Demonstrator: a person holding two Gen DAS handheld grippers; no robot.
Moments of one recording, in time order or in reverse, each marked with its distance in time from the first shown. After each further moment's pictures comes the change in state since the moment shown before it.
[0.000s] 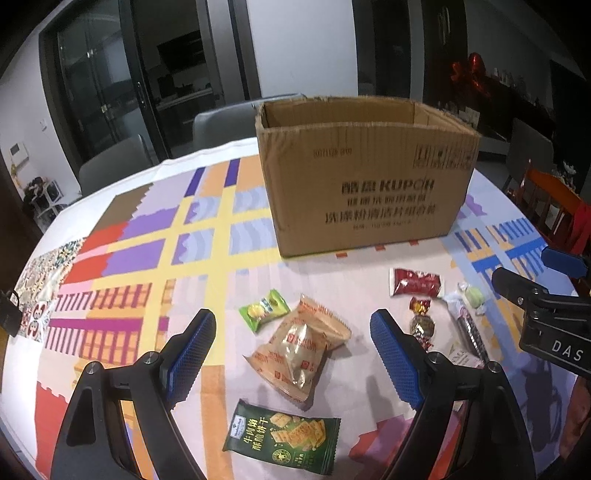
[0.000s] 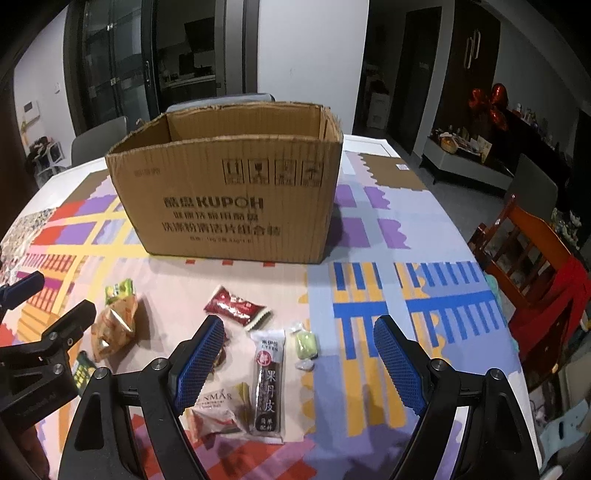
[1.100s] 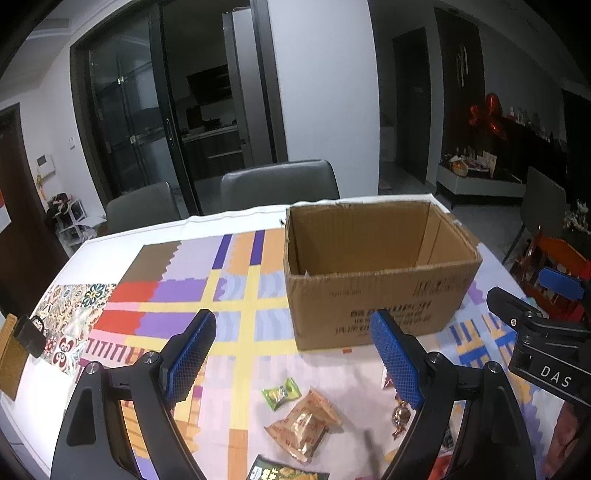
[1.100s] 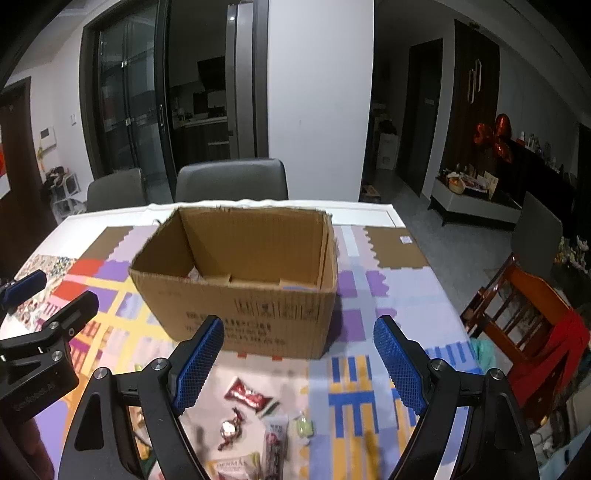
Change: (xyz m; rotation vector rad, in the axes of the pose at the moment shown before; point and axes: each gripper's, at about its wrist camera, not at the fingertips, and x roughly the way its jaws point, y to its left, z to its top) left arm -0.055 0.006 0.082 -0.058 -0.159 0.079; right arm -0.044 -0.012 0.082 -0.009 -0.165 0.055
